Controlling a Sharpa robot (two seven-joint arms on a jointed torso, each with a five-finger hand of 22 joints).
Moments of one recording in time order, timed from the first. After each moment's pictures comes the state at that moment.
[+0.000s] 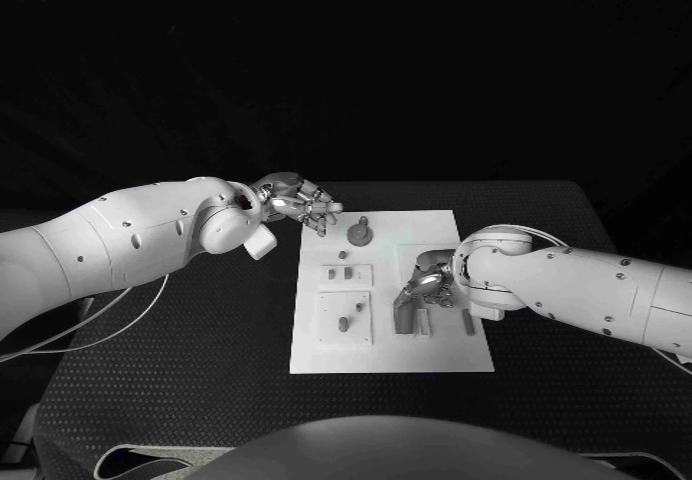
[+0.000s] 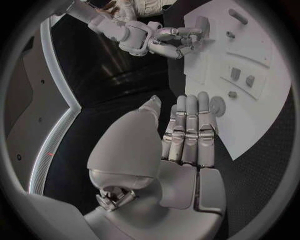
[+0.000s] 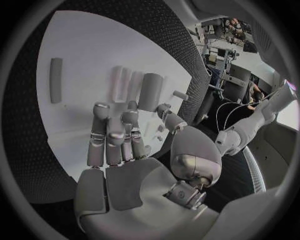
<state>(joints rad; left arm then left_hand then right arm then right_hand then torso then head) 1.22 -0.72 -0.09 1.19 -0.41 0.11 0.07 1.42 -0.07 0.16 0.29 0.05 0.87 0.17 0.22 0.66 1.18 0.10 0.07 0.52 0.99 0.06 0.53 0.90 0.04 1.09 -0.05 0.07 1.12 1.21 -0.60 -0.24 1.36 -1.10 0.17 -0.46 0.63 -0.09 0.67 -0.19 0.07 1.04 0.07 0.25 0.77 1.11 -0.02 1.01 1.04 1.18 -0.12 1.45 0.95 0.26 1.11 0.00 0.85 1.31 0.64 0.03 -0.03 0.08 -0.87</state>
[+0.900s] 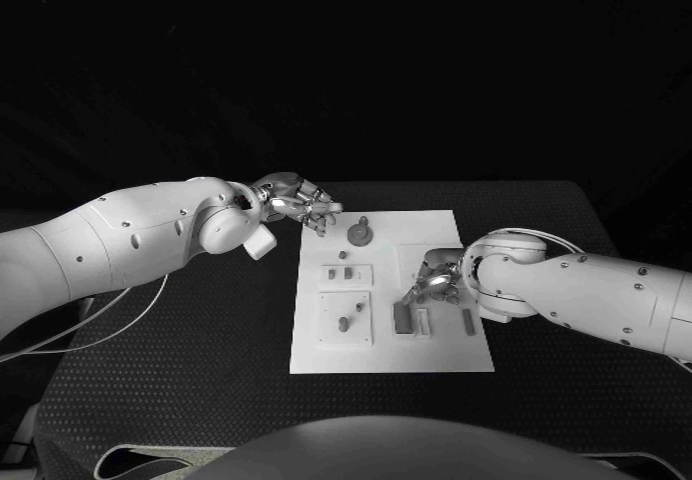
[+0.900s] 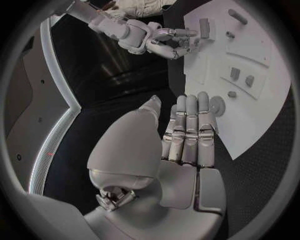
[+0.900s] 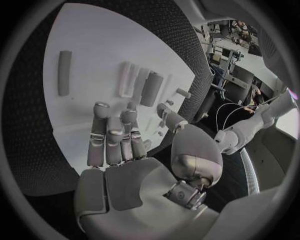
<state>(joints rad) 1.22 -0.72 -0.09 1.19 -0.41 0.11 0.06 1.42 -0.07 0.16 0.29 0.05 0.87 0.17 0.22 0.66 1.18 0.10 0.07 0.52 0.99 0.06 0.53 0.90 0.05 1.09 -0.05 0.07 1.12 1.21 -0.66 -0.24 1.41 -1.18 0.08 -0.45 0.67 -0.16 0.68 -0.18 0.08 1.00 0.10 0.23 0.77 1.07 -0.01 1.00 1.04 1.15 -0.11 1.42 0.95 0.26 1.09 0.00 0.84 1.31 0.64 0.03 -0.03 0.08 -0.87</state>
